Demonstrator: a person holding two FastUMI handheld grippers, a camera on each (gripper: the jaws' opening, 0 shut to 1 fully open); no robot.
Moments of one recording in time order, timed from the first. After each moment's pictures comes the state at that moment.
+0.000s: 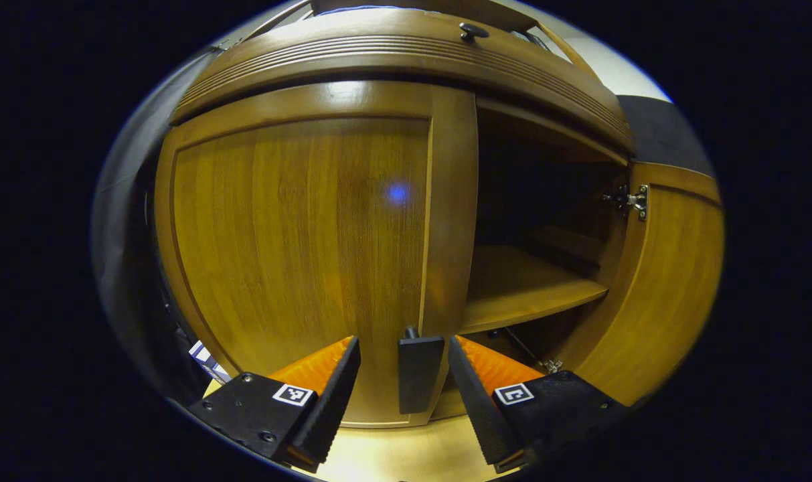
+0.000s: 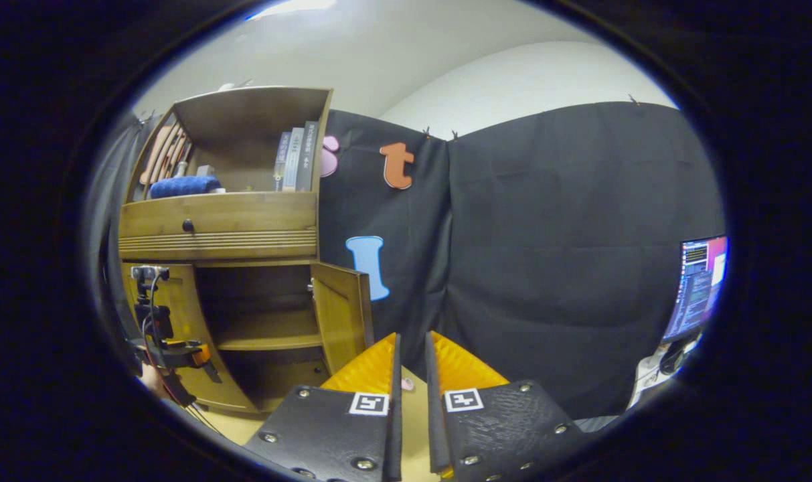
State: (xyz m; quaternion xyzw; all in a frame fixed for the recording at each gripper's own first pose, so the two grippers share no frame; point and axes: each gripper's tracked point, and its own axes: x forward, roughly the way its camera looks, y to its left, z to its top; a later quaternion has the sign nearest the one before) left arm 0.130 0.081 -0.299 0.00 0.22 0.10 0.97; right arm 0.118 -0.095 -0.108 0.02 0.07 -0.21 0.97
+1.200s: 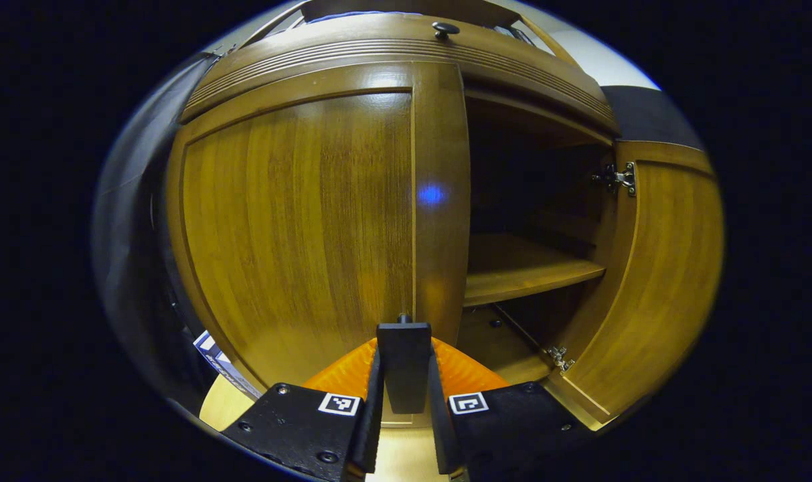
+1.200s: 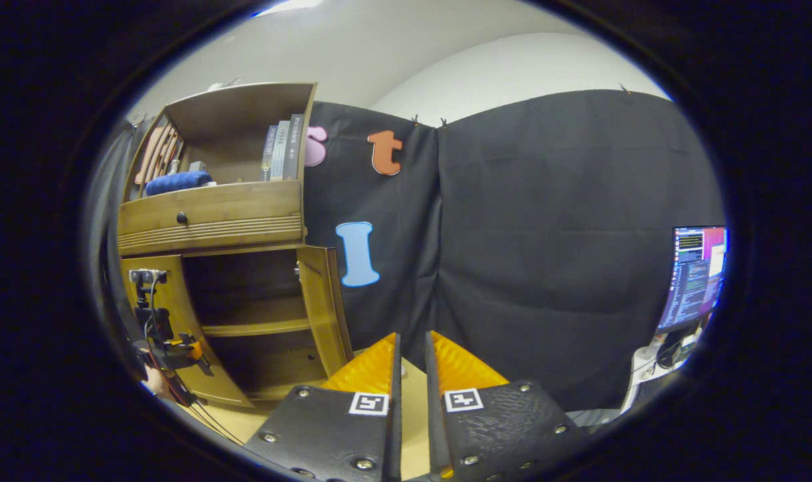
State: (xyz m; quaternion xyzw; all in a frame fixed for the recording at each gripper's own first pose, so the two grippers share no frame) left arm 0.094 0.066 -0.304 0.02 0.21 0.11 0.97; right arm 0.113 -0.095 -0.119 0.03 0.10 -0.22 0.97
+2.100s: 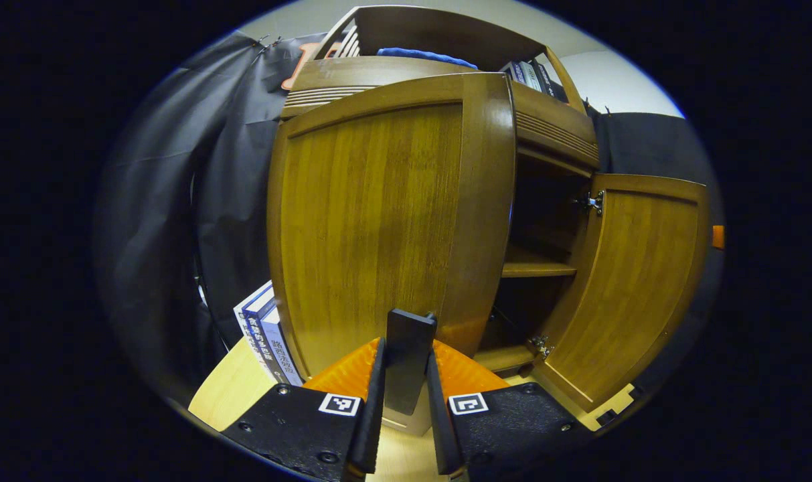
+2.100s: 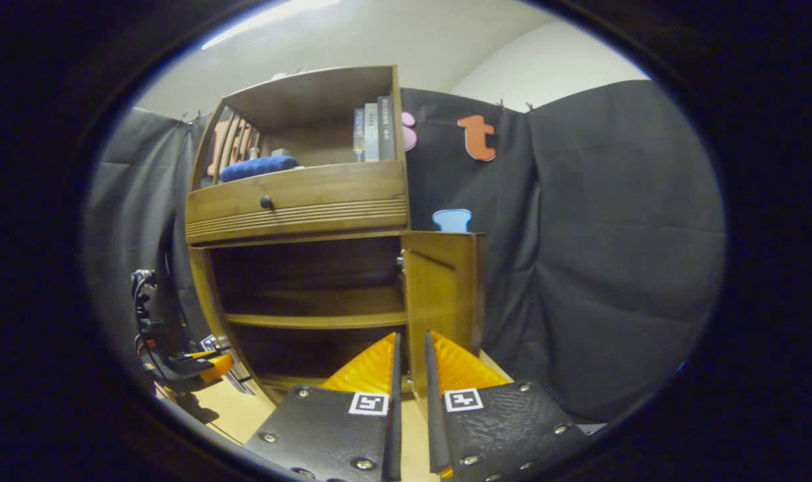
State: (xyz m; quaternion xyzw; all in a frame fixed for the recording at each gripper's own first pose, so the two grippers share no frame) left arm -0.024 0.083 -0.278 -0.03 0.18 0.13 0.97; right arm 0.189 0.018 -0.145 0.05 0.13 -0.01 0.99
